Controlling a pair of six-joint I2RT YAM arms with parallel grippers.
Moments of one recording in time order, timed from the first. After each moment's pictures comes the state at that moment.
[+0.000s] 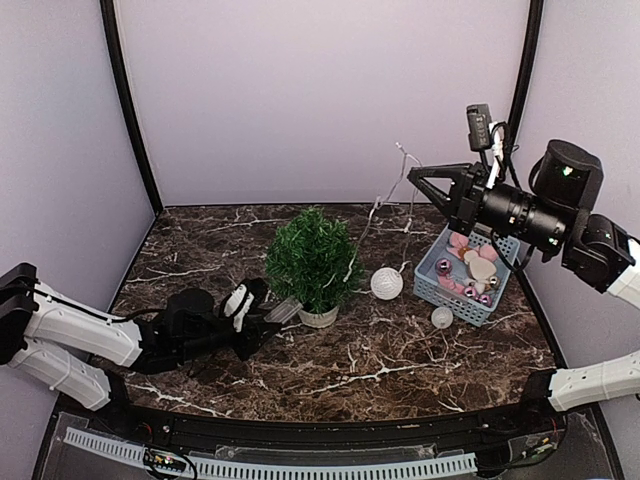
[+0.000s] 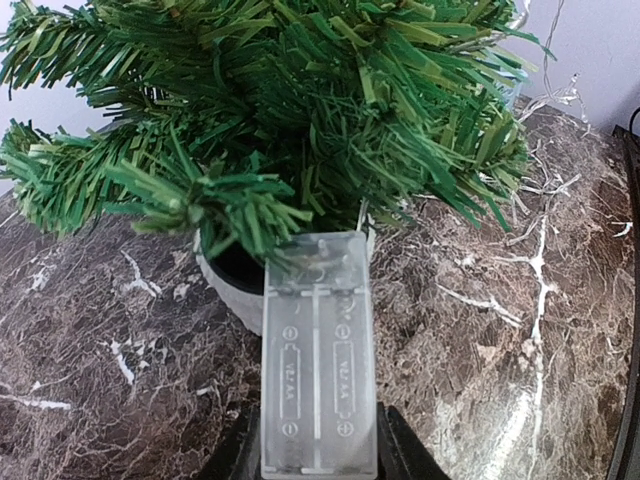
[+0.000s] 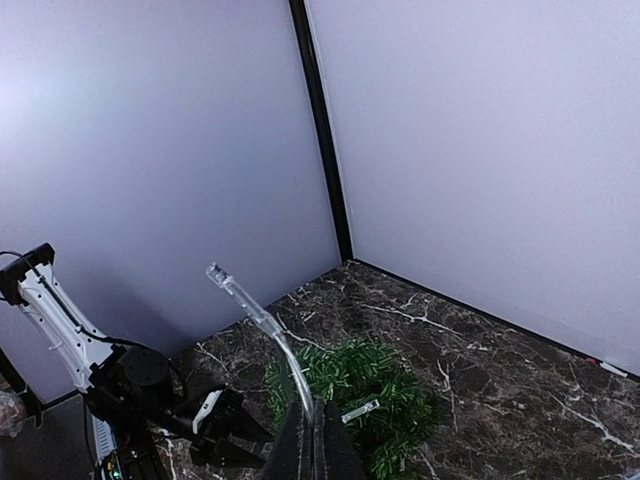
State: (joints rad) left arm -0.97 1.30 0.35 0.56 -0.09 -0.03; right arm 0.95 0.94 1.13 -0.18 -0.03 0.17
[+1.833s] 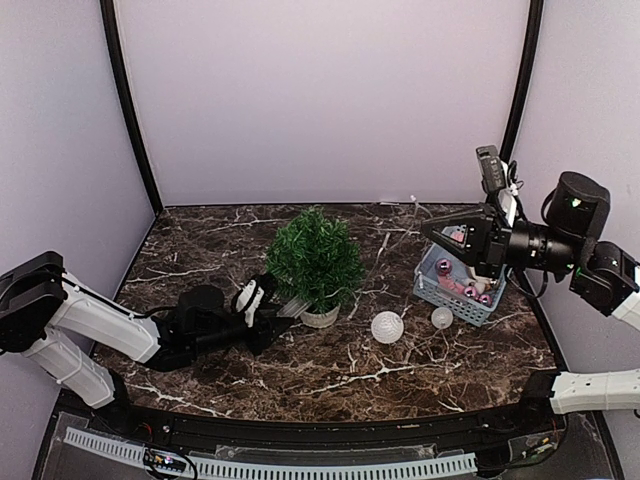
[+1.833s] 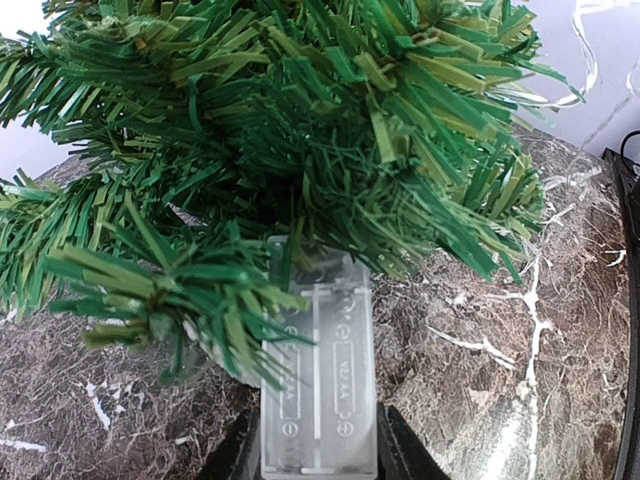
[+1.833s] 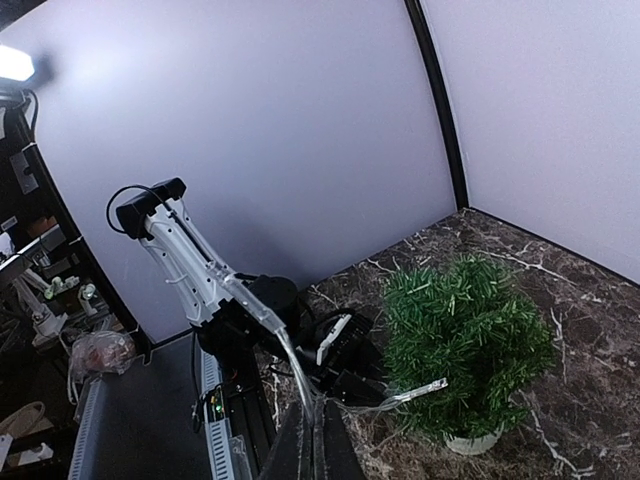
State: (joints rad) left arm -0.95 1.46 0.40 0.74 -0.04 -0.04; right arm 0.85 0.78 0.95 -0.18 -0.43 0.30
